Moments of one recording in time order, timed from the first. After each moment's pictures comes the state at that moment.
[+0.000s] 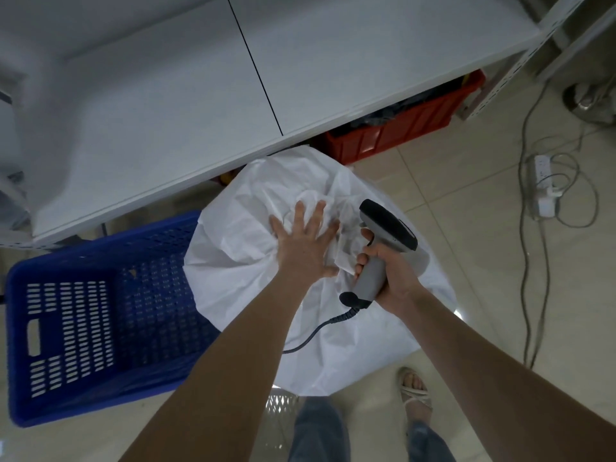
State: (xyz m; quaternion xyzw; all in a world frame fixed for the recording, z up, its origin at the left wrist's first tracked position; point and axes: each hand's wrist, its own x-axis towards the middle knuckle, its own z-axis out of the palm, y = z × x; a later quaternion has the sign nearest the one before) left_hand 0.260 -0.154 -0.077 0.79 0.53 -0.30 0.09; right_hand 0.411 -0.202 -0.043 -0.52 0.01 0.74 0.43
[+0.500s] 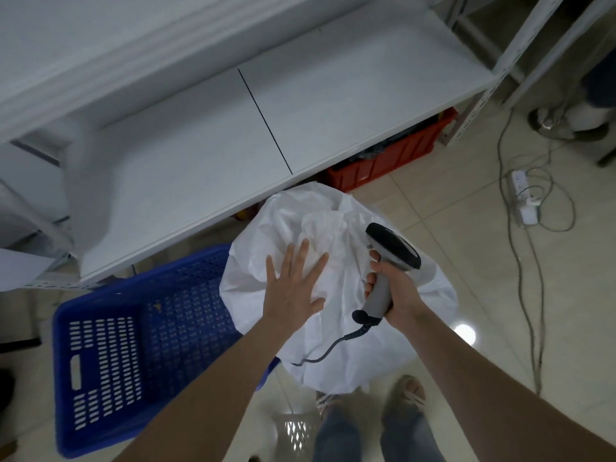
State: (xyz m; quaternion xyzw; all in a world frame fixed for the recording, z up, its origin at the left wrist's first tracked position) left_hand 0.190 -0.204 -0.003 0.83 0.53 -0.14 0.06; right_hand 0.385 -0.220 0.026 -0.56 0.04 0.67 0.48
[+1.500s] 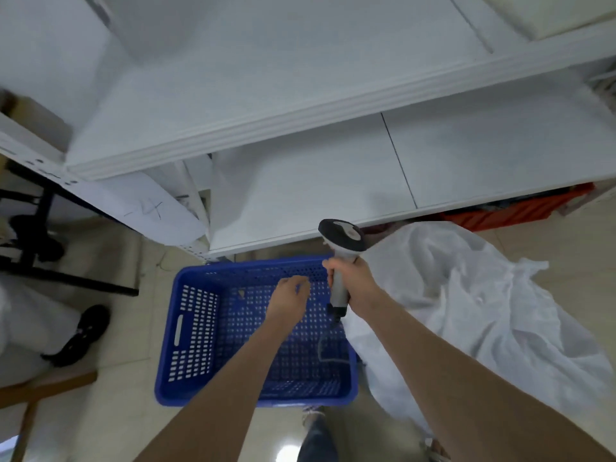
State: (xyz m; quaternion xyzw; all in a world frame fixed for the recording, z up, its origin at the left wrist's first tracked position) left_hand -0.055 -0.212 0.073 0.46 0.78 0.10 0.41; right_hand 0.079 -0.162 0.091 -0.57 -0.26 0.73 0.29
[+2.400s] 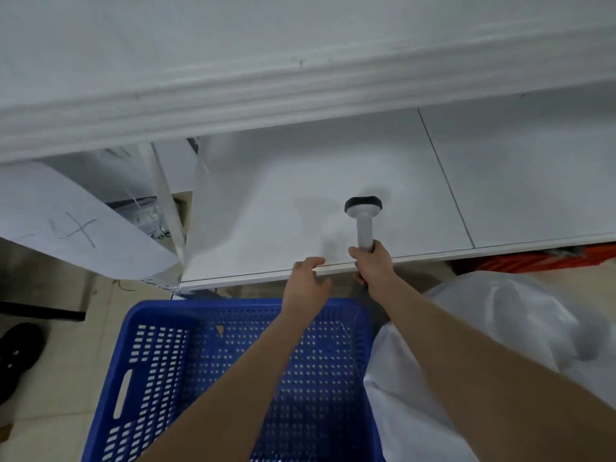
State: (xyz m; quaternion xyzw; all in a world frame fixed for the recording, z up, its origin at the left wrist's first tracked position) left_hand -0.122 -0.049 -0.064 0.45 0.77 0.20 0.41; right_hand -0.008 0.021 -0.085 -0.69 -0.34 0.58 0.25
